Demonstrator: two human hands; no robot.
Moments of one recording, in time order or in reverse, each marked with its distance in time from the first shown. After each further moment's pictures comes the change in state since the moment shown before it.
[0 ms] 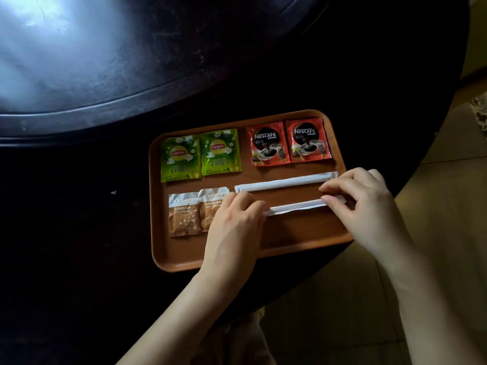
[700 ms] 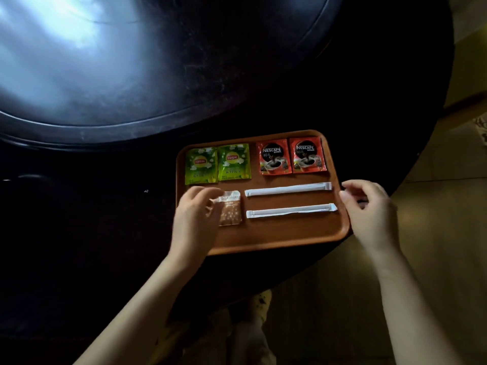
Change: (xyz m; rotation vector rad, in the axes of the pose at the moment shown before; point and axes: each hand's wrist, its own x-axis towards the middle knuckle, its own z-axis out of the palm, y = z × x) left_hand -0.007 -0.040 -0.049 -0.180 0.147 -0.266; right_hand -0.005 0.007 -0.009 0.279 0.181 0.284
